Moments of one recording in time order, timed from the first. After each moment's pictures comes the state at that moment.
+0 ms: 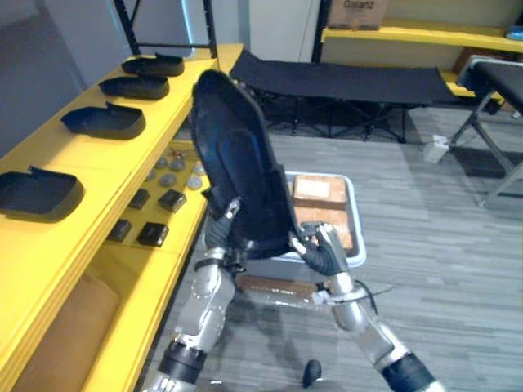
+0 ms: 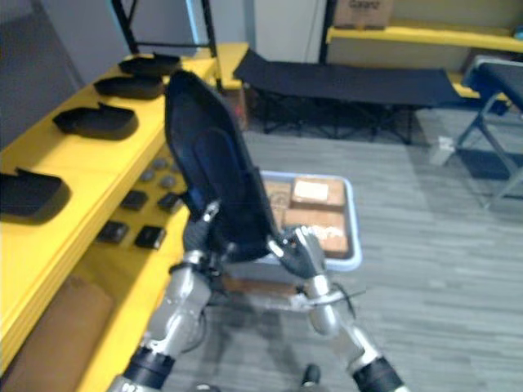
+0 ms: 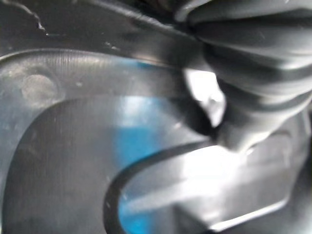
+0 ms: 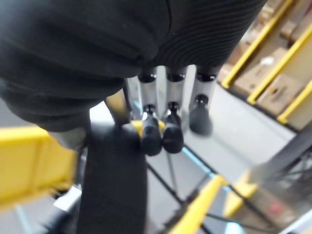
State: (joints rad) left arm -0.15 0.07 -0.26 0.05 -0.52 -0.10 0.31; right arm -0.08 -0.29 0.43 0.14 -0.50 -0.48 -0.52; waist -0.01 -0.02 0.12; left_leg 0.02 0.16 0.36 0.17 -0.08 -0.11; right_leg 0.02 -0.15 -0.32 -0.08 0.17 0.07
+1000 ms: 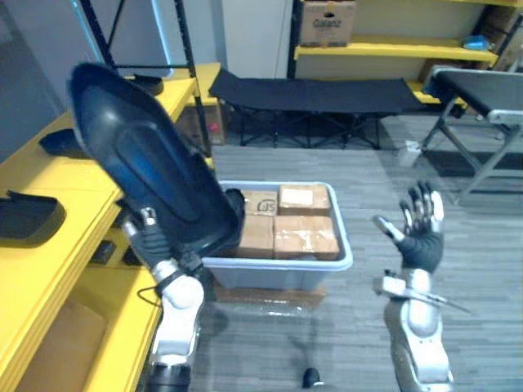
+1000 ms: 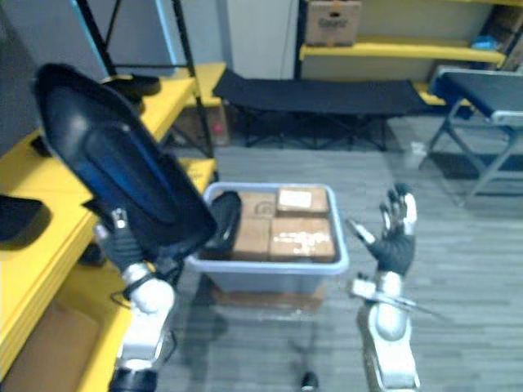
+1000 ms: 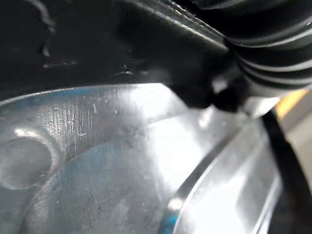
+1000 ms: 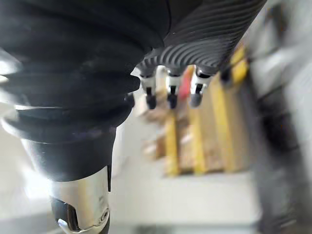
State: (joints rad) left arm 0.08 0.02 -0.02 -0.23 0.13 -0.21 0.75; right arm 0.26 -0.14 -0.04 -0.18 0.24 -0.26 -0.30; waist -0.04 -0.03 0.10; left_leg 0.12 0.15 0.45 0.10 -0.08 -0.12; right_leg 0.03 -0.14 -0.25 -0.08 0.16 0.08
